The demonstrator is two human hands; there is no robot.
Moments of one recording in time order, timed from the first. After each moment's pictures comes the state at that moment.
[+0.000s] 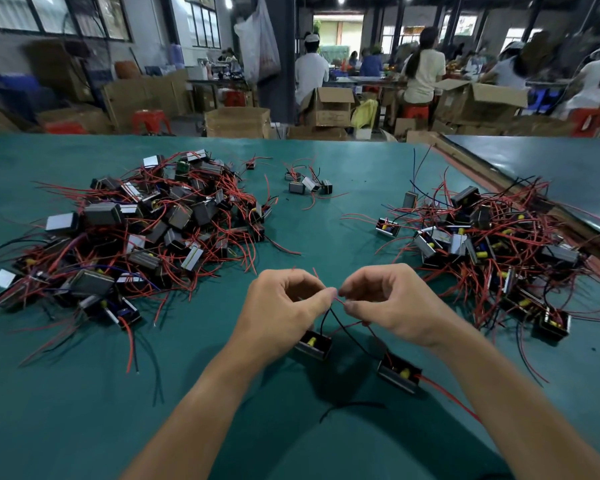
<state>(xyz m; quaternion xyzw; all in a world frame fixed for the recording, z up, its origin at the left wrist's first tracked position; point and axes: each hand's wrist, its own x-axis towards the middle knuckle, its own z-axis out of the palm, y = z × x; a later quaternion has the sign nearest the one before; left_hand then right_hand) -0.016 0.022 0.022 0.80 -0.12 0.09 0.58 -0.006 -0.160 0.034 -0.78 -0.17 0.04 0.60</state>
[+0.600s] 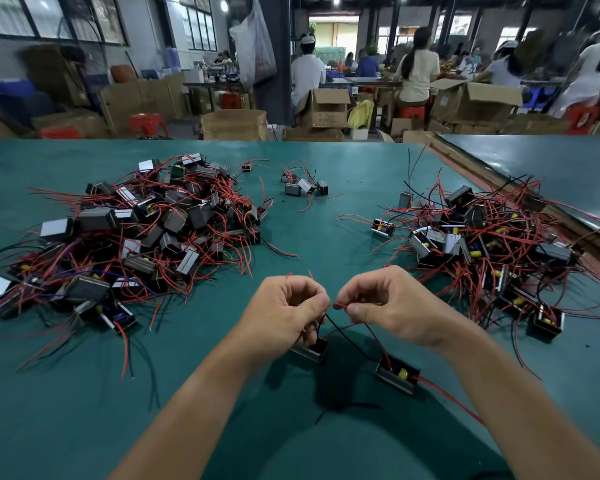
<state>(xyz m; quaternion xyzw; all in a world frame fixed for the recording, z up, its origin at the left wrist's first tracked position) -0.020 0.019 0.027 0.76 -0.12 -0.04 0.64 -0.007 -0.170 0.041 -0.81 -0.21 0.08 0.54</state>
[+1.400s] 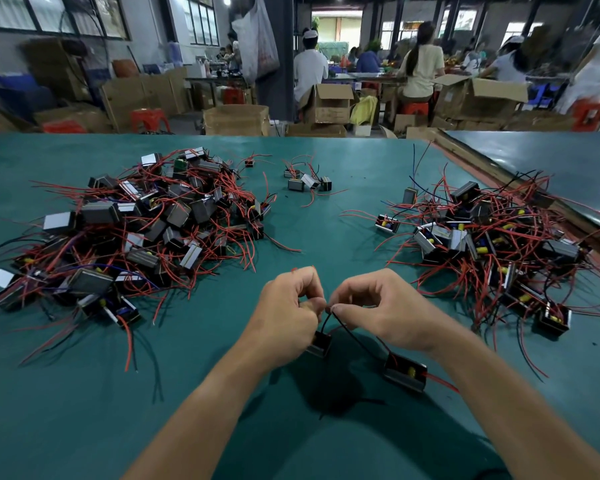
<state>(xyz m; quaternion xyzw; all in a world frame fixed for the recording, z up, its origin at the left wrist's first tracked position) -0.013 0.016 0.012 0.85 -0.11 0.05 0.52 -0.007 -0.157 0.031 -0.82 -0.25 0.07 0.51</state>
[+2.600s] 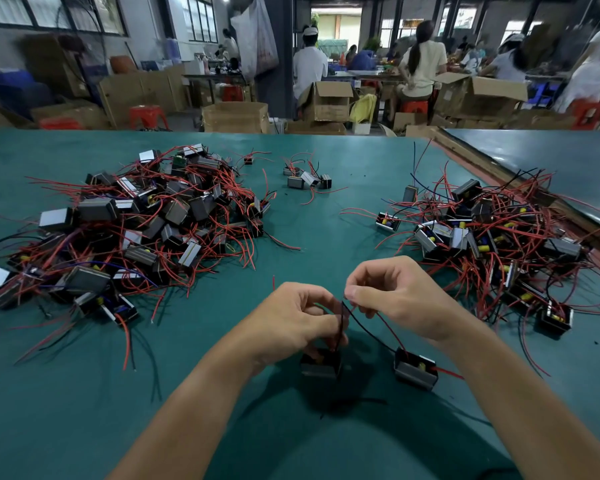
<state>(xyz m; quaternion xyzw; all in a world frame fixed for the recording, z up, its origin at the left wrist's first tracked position) -0.026 0.021 0.027 0.76 -0.12 -0.19 0.61 -0.010 -0.162 0.044 -0.79 -0.19 0.04 0.59</state>
